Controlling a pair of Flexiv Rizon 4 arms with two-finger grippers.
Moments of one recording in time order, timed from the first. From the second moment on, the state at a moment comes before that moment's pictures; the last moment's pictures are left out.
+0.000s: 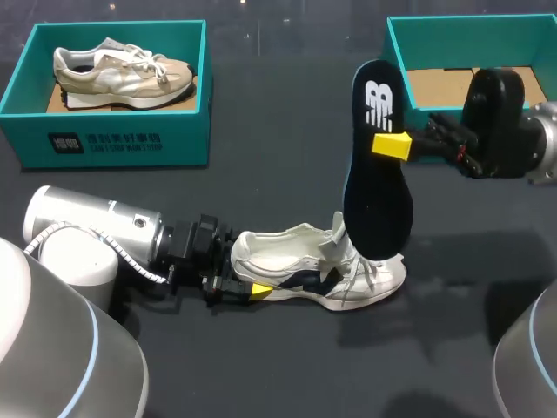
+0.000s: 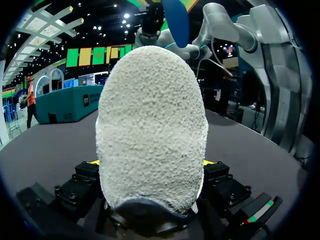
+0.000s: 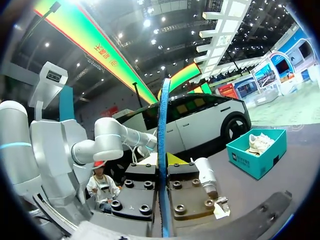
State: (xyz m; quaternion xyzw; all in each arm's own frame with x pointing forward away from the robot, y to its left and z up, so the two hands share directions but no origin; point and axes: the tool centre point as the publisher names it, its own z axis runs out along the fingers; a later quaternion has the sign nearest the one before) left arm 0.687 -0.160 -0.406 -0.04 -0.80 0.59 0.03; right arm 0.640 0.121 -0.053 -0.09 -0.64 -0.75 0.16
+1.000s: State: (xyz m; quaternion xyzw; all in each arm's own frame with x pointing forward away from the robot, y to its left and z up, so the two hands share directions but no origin) left arm 0.687 -0.160 -0.406 -0.04 -0.80 0.59 0.03; right arm 0.608 0.094 -0.063 -0.14 -0.63 -0.76 0.12
